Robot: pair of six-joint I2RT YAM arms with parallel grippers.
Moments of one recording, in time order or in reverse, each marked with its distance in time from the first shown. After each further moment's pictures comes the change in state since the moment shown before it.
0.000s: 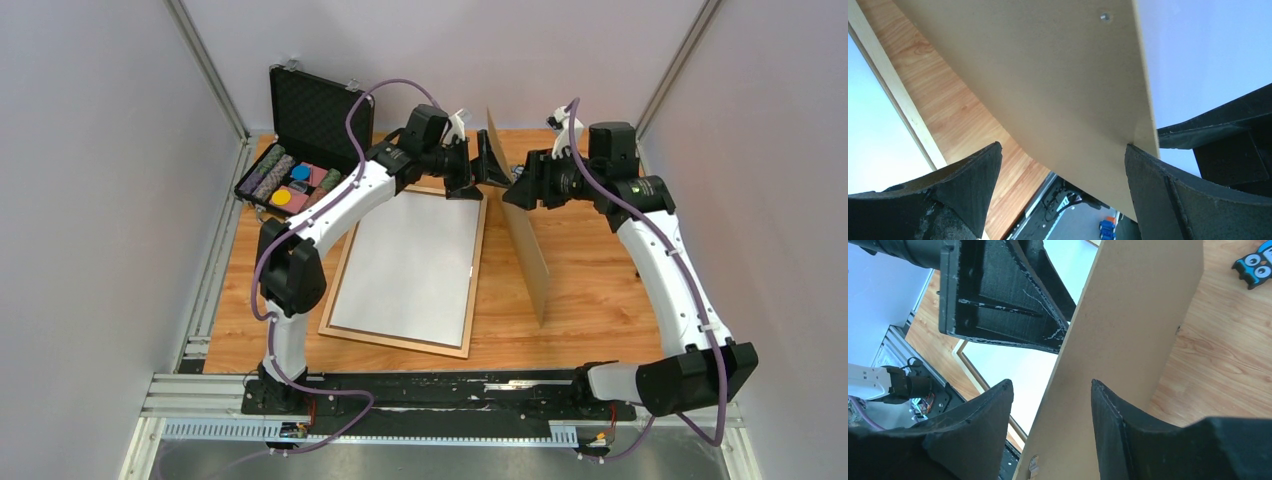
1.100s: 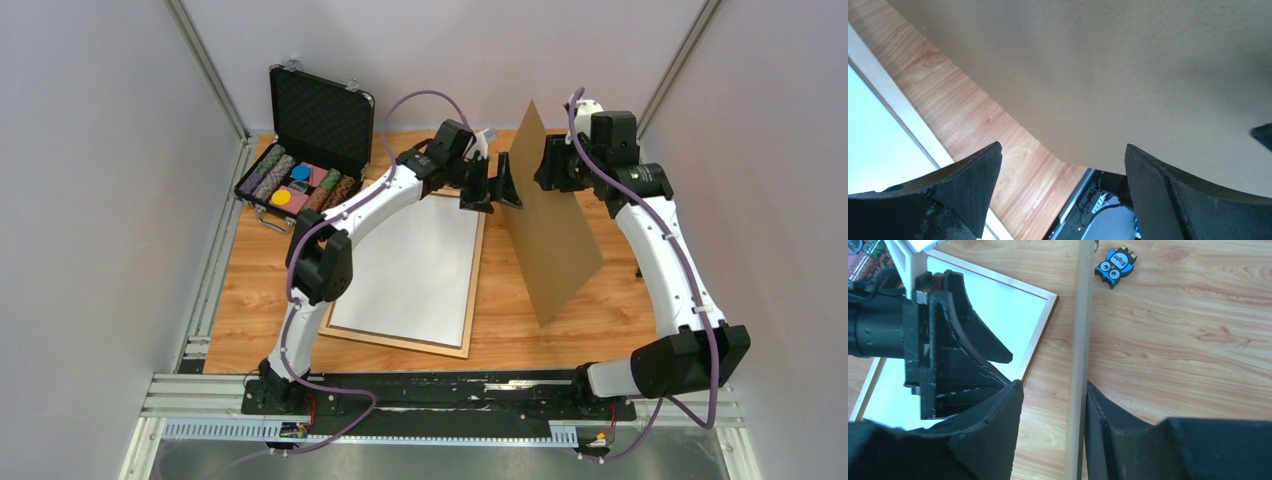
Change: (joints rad) left arm -0.045 0.213 0.123 -0.027 0.010 0.141; right arm -0.031 0.077 0.058 0.008 0.388 -0.040
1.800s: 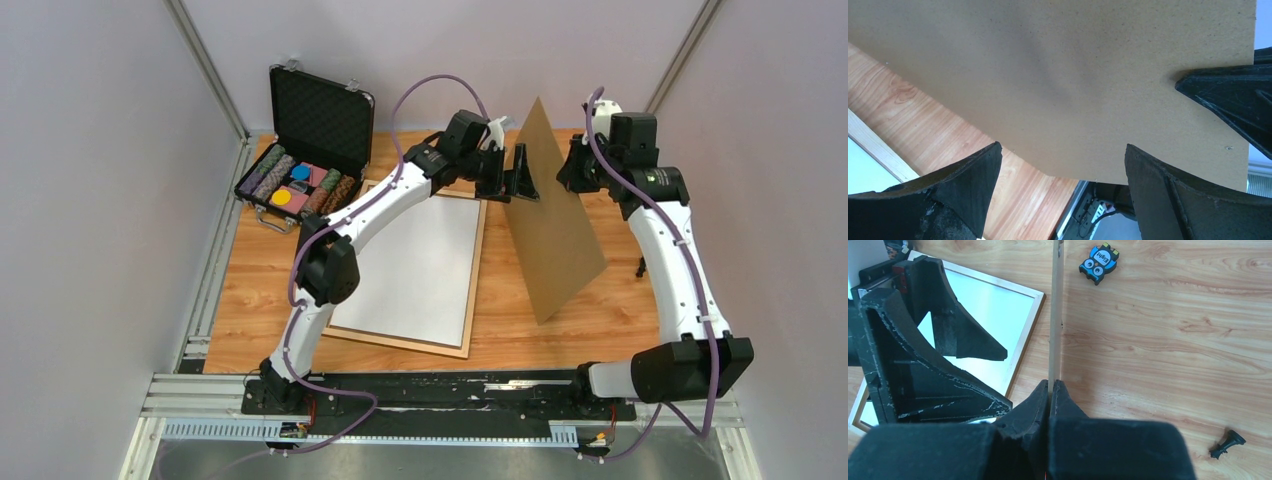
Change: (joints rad) left arm -0.051 0.020 0.148 -0.027 -0.027 0.032; right arm -0.080 -0.036 0.000 -0.029 -0.048 -0.019
